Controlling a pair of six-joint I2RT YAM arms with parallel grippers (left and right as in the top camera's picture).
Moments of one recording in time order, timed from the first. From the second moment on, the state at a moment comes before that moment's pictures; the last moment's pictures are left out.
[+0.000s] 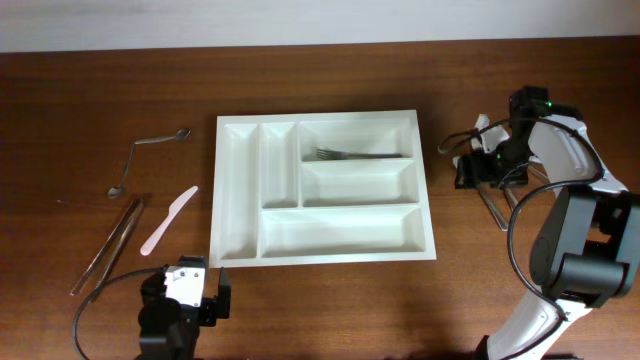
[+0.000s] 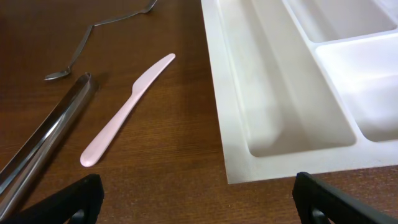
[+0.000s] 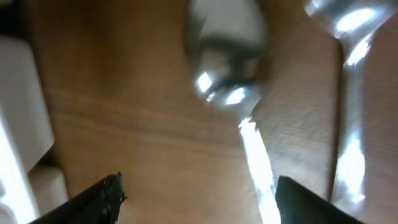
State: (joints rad) left arm -0.03 0.01 0.17 -0.72 -0.06 0.14; right arm -0.21 2.00 1.48 -0.97 -0.20 -0.23
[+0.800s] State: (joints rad) left arm -0.03 0.01 0.17 -0.72 -0.06 0.14; right arm -0.21 2.06 1.48 -0.89 -0.15 -0.28
